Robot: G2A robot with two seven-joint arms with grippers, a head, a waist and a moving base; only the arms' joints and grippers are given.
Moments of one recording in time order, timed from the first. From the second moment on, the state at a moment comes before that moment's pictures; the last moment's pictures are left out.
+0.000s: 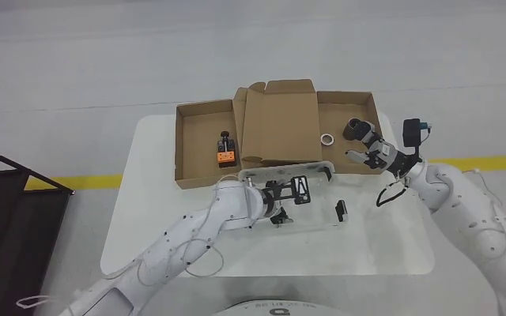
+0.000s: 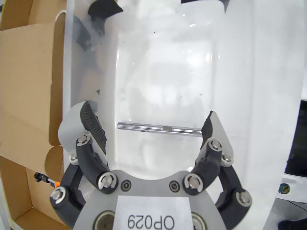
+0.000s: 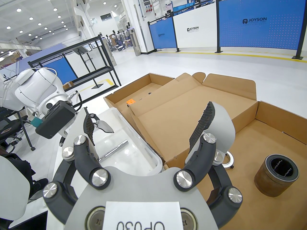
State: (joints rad) left arm 1.09 -1.27 -0.65 -1.65 1.31 -0.55 -0.80; right arm -1.22 -0.73 1.08 -1.26 -0.63 -1.01 -0.30
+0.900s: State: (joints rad) left arm 1.07 -1.31 -0.70 -1.56 1.02 -0.32 -0.88; right arm -1.22 -0.73 1.08 -1.26 -0.63 -1.01 -0.30
